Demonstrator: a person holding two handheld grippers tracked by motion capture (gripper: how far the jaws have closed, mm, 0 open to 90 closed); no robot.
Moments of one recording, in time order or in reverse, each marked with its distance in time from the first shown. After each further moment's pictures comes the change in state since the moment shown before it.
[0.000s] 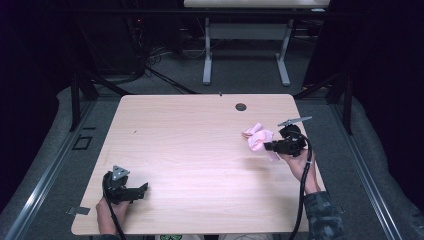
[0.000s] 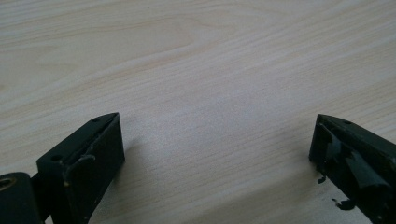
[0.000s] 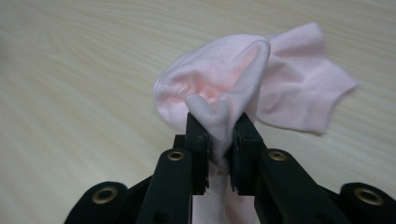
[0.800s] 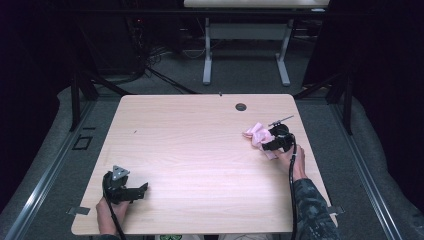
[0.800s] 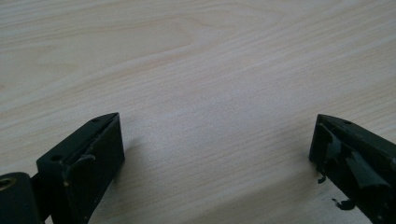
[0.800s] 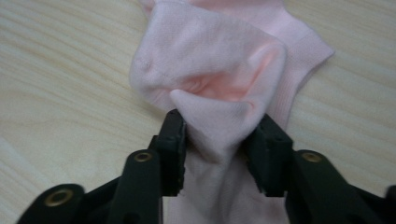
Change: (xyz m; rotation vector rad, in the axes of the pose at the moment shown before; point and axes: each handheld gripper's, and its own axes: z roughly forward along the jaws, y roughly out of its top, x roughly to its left) left arm 0.000 0.000 0.000 0.000 0.001 -0.003; right arm -0.053 0.002 0.084 0.169 -0.189 0.040
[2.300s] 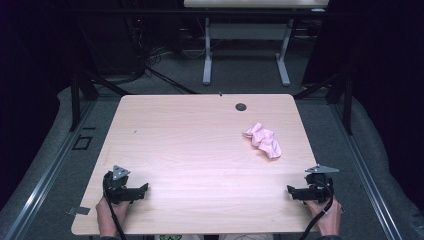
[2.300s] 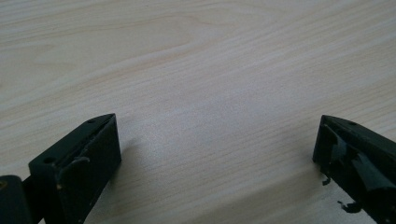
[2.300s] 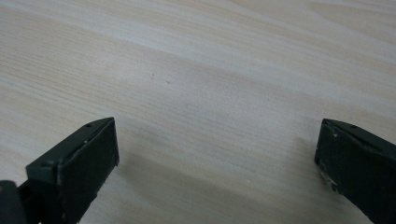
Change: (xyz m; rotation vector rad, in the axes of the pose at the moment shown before) left arm 0.000 0.000 0.000 0.008 -0.002 0.002; right arm 0.001 -0.170 -0.072 -0.153 -0.096 0.074
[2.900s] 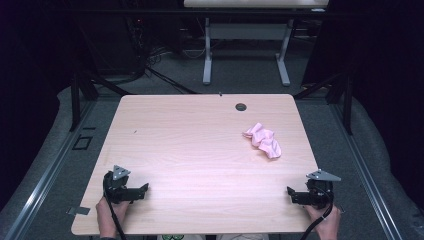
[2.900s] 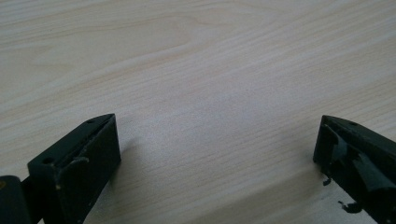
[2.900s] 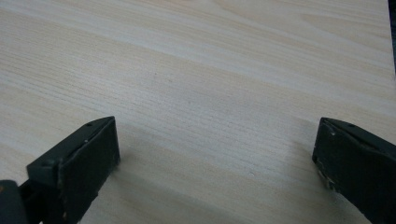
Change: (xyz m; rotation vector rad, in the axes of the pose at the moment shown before) left arm 0.000 0.000 0.000 0.002 -0.005 0.003; right arm 0.005 -0.018 0.000 -0.114 -0.032 -0.015
